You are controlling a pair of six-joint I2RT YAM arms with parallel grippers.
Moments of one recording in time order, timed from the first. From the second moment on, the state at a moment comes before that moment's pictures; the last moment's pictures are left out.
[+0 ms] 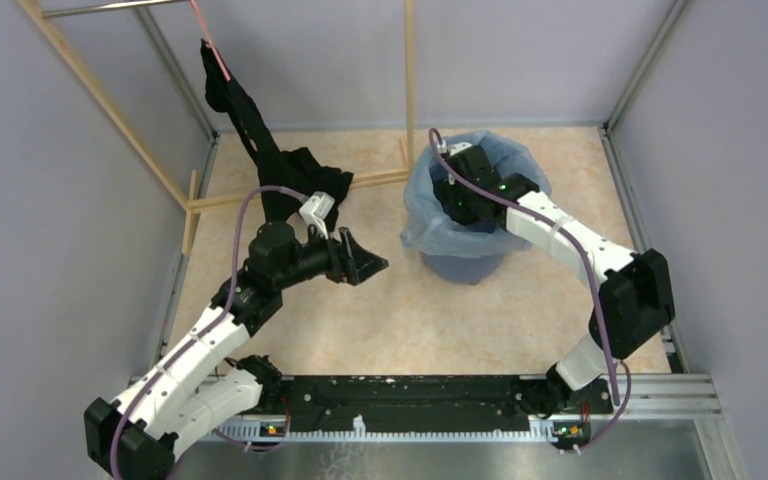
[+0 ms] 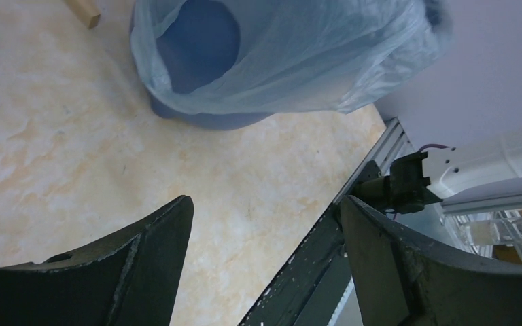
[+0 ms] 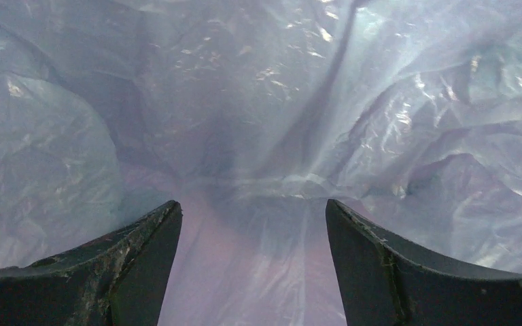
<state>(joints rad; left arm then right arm) -0.55 0.80 0.68 -0.16 0.41 -0.58 0.60 1.60 1.37 -0.66 0.19 0.18</state>
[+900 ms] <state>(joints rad) -0.55 0.86 0.74 -0.11 0.41 -0.59 0.50 1.24 1.49 -0.74 -0.06 0.20</state>
